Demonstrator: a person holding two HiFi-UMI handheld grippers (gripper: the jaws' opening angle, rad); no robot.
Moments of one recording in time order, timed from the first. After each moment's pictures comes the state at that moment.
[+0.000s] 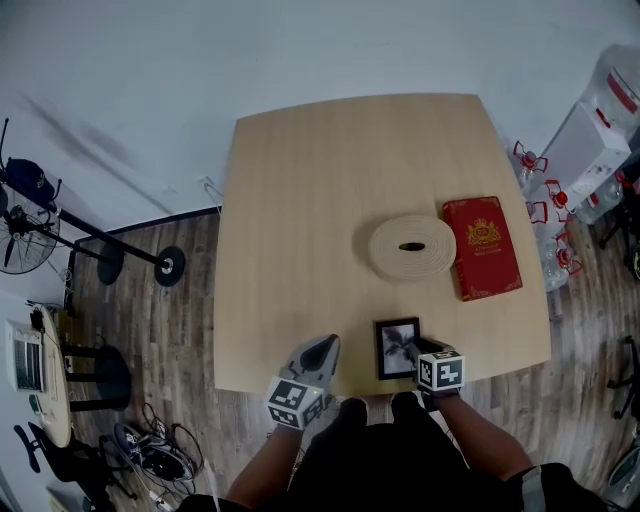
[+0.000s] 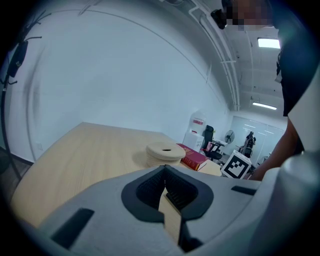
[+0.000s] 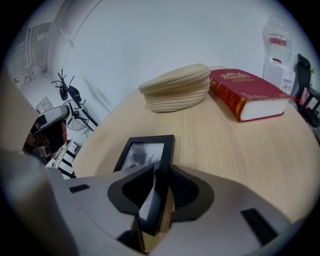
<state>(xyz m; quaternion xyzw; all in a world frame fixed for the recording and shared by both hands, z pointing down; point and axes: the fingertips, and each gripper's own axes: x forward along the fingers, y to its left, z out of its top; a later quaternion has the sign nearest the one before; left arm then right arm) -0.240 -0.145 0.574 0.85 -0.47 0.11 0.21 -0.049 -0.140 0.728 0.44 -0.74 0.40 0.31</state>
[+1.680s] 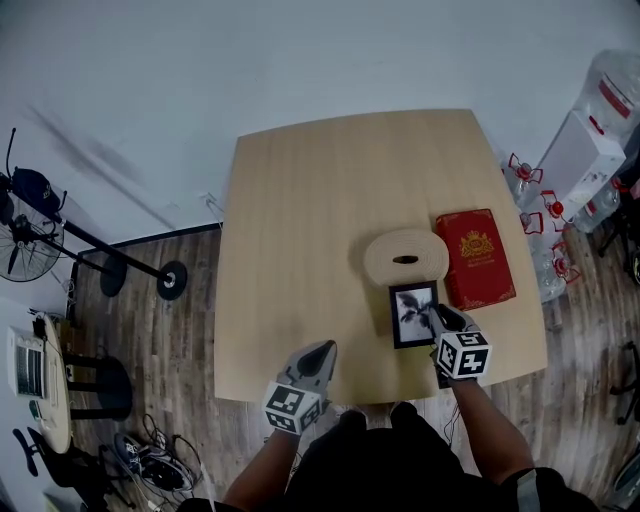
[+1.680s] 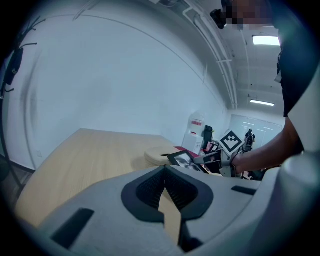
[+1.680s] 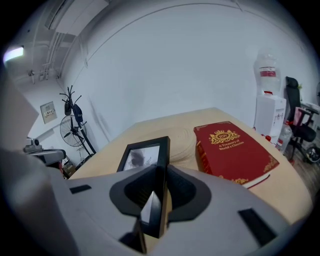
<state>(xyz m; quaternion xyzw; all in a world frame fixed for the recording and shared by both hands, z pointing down) -0.232 -0.152 0.556 0.85 -0.47 0.11 0.19 -0.005 -0.244 0.622 0.51 -0.79 0.28 0.19</state>
